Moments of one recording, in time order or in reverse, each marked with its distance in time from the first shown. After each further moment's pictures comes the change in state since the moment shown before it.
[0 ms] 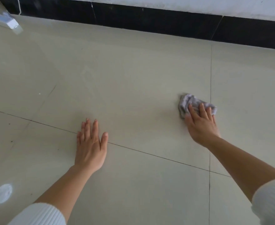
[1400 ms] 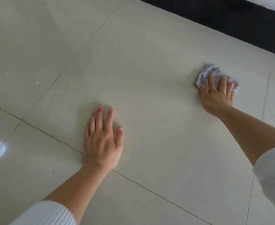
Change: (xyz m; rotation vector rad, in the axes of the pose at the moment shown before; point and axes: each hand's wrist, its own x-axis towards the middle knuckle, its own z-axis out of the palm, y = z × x) left_hand 0.090 0.002 0.006 0.061 0.149 -0.033; right_hand 0.190 -0.107 -0.026 -0.091 0.005 0.049
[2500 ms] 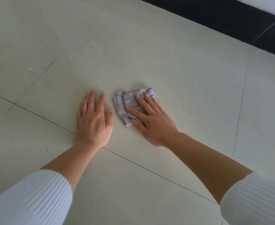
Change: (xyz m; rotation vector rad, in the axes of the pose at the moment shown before) left_hand 0.003 -0.010 0.004 -0.048 0.023 0.035; right_hand -0.140 -0.053 0.066 -0.152 -0.070 -0.871
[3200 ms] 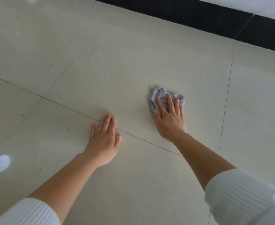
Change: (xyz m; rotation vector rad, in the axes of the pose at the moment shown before) left_hand -0.105 0.009 -0.039 0.084 -0.440 0.124; right_hand -0.074 -0.013 0.005 0.184 0.059 0.552
